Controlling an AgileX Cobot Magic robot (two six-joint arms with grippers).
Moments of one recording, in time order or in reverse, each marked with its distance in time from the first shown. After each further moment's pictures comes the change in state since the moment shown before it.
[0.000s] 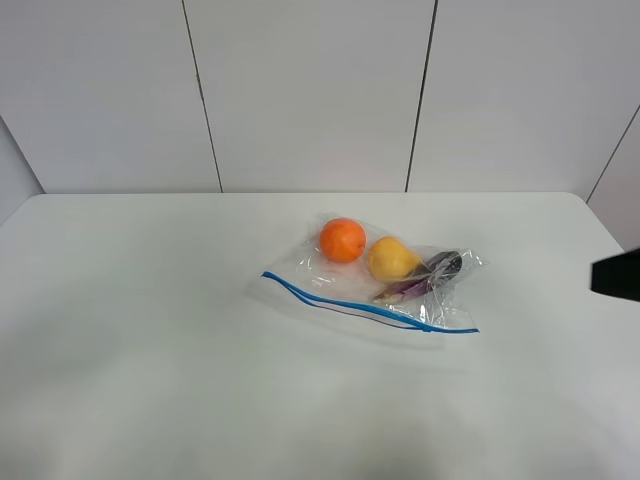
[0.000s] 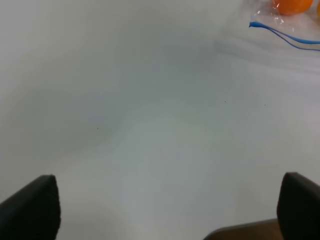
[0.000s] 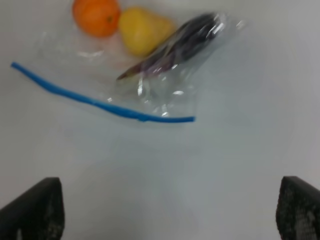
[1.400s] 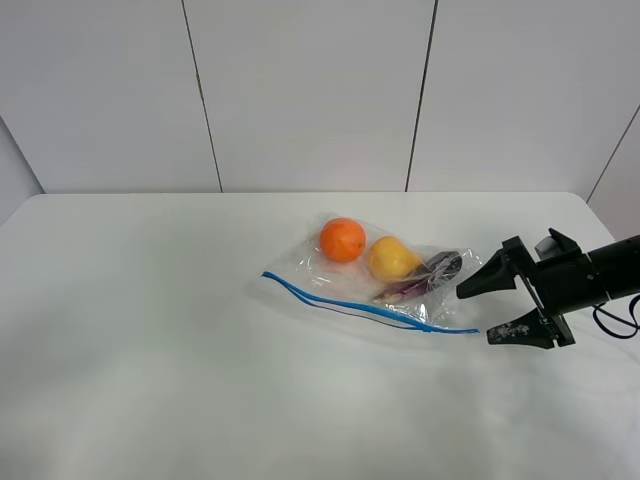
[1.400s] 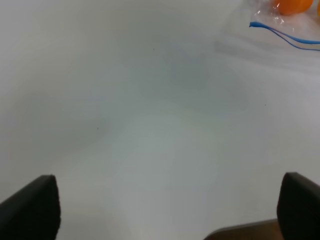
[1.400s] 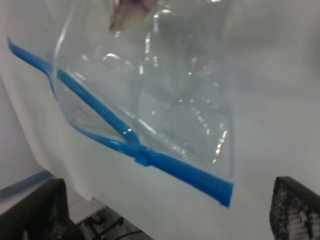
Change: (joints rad) left arm 0.000 0.000 0.000 0.000 0.000 0.000; right arm -0.340 1.254 -0.129 0.803 0.080 -0.765
